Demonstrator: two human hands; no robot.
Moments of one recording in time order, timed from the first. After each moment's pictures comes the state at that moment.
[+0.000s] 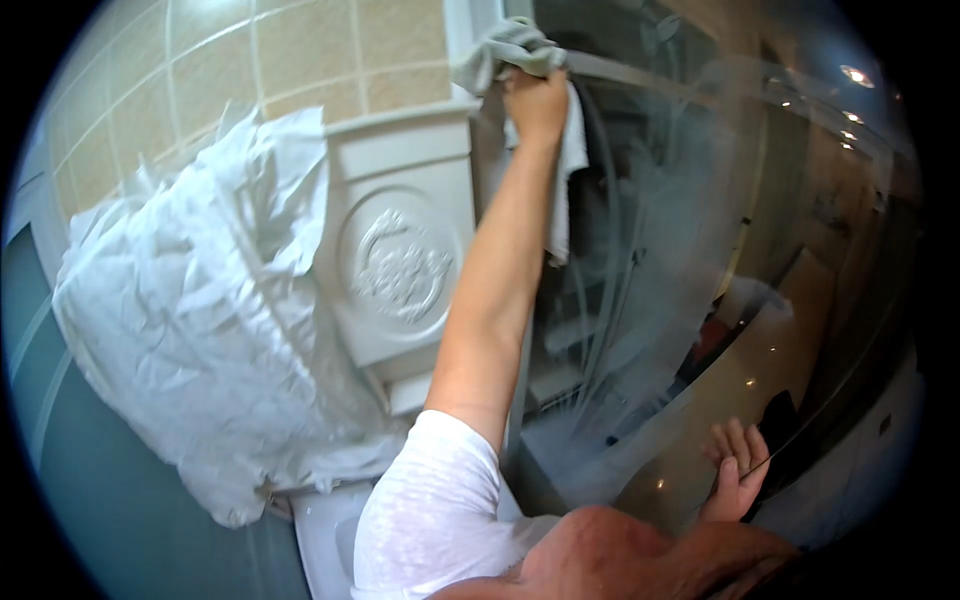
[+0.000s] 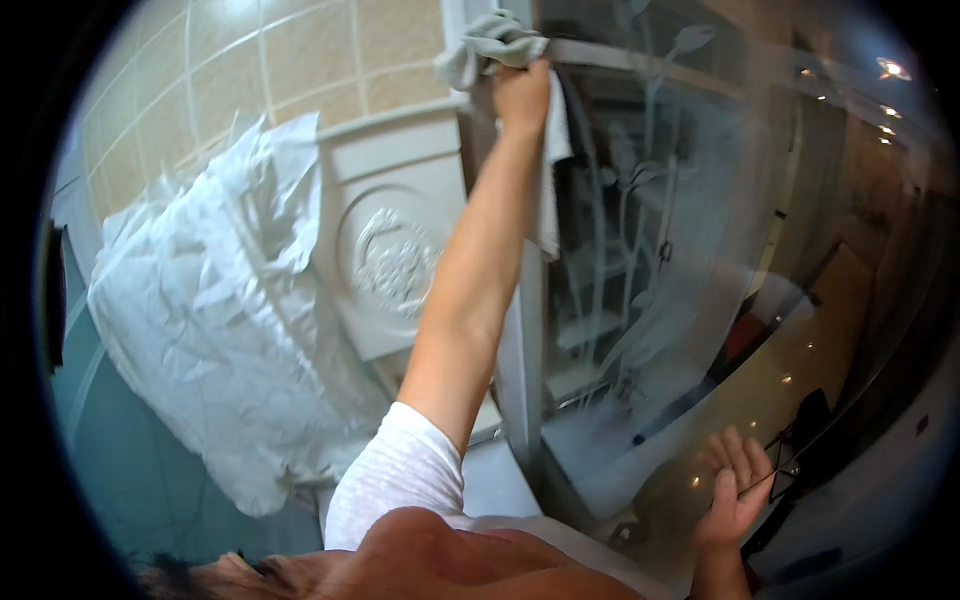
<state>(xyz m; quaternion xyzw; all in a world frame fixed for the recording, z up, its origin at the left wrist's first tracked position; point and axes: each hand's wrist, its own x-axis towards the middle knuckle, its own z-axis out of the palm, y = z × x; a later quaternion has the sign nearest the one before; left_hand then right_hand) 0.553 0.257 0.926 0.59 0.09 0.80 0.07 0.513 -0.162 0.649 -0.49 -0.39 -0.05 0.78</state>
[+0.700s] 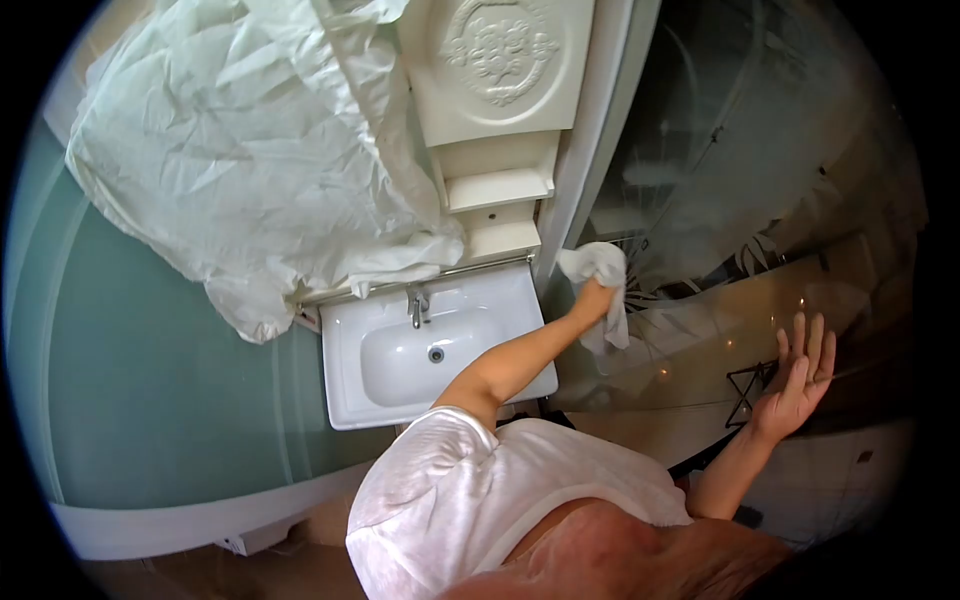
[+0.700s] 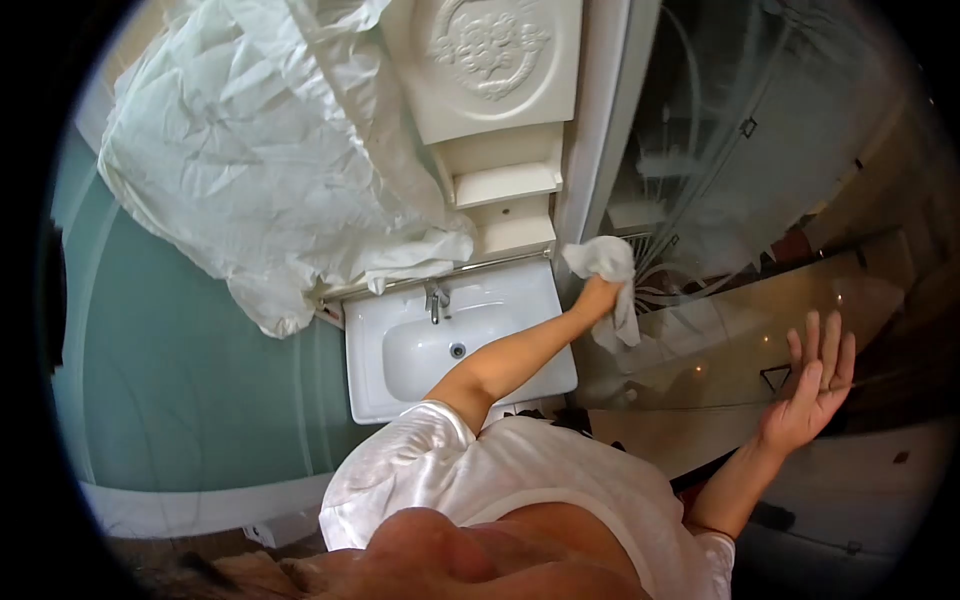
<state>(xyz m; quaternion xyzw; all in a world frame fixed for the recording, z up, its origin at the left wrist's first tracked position) 0.439 0.078 0.409 0.68 0.29 0.34 0.58 0.519 -0.160 0.663 -0.49 -0.43 -0.04 0.76</state>
